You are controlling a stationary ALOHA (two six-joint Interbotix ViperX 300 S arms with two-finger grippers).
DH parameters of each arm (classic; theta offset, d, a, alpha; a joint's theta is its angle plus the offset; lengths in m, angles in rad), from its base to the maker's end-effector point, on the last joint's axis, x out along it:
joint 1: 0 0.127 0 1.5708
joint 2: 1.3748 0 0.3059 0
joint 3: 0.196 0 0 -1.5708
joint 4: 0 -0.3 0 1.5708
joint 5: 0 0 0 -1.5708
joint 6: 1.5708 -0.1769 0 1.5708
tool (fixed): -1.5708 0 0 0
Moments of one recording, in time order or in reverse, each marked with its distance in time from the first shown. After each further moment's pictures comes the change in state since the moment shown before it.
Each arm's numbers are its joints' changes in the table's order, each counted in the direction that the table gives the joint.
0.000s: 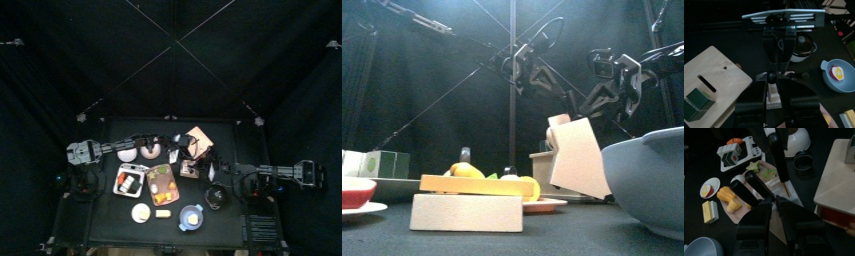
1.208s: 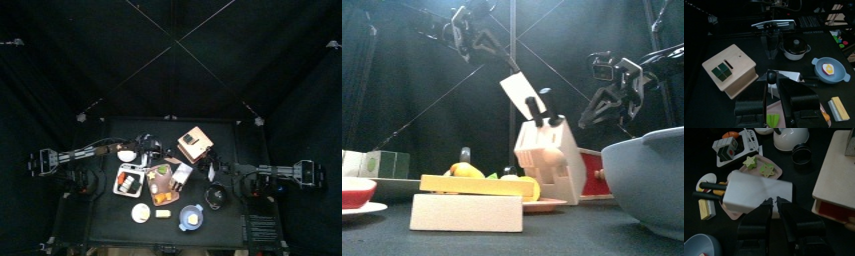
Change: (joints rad) left arm -0.026 0.563 -0.523 -0.026 0.276 -0.006; right arm 0.006 -0.008 -0.003 0.000 -0.012 -0.002
